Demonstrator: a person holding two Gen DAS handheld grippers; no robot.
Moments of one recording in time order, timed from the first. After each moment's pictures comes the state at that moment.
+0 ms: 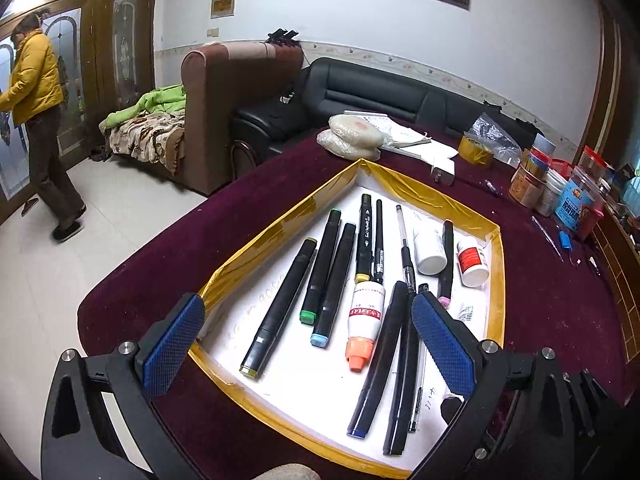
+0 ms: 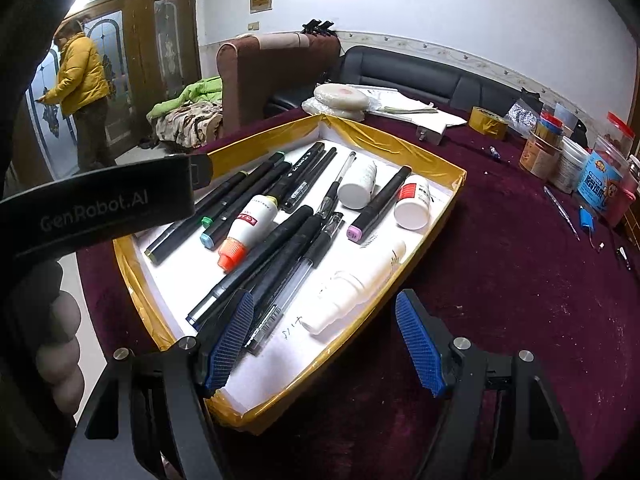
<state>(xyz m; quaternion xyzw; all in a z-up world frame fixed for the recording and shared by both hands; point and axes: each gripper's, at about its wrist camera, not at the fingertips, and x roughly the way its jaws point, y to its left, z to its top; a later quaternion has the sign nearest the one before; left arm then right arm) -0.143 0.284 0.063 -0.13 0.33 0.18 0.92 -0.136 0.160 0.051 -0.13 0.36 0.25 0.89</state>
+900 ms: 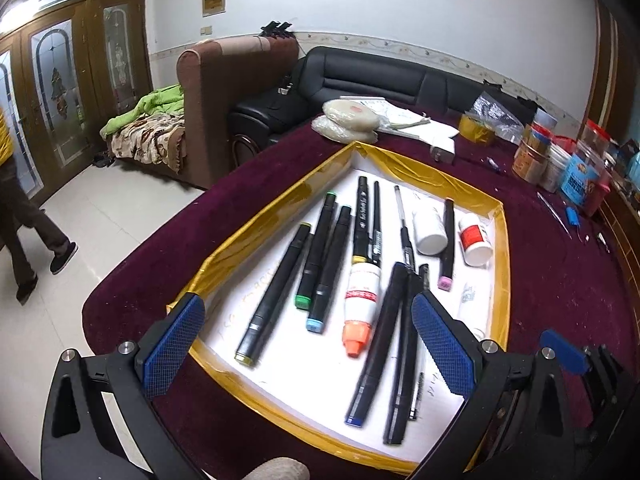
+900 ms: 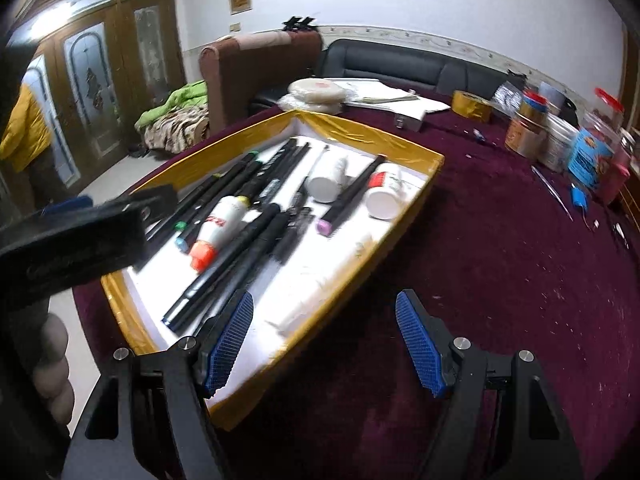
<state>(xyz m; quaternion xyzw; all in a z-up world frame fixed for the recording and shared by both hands) -0.137 0.270 0.059 -0.10 0.35 0.19 0.91 -0.117 0.129 0.051 -0.09 0.38 0.23 0.89</state>
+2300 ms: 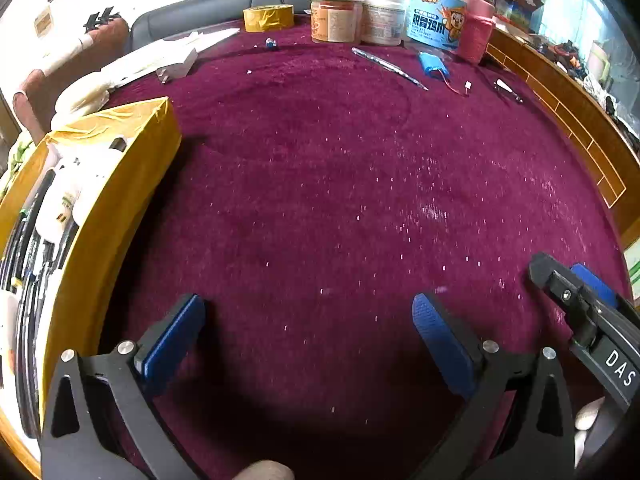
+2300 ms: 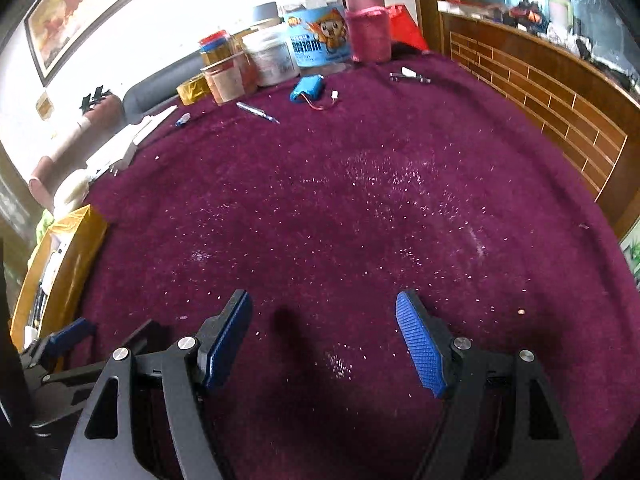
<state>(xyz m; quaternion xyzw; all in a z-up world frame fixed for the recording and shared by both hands) -0.017 0.015 0.001 0.02 0.48 -0.02 0.88 -0.057 -0.156 0.034 0.12 0.43 -0.04 0.89</state>
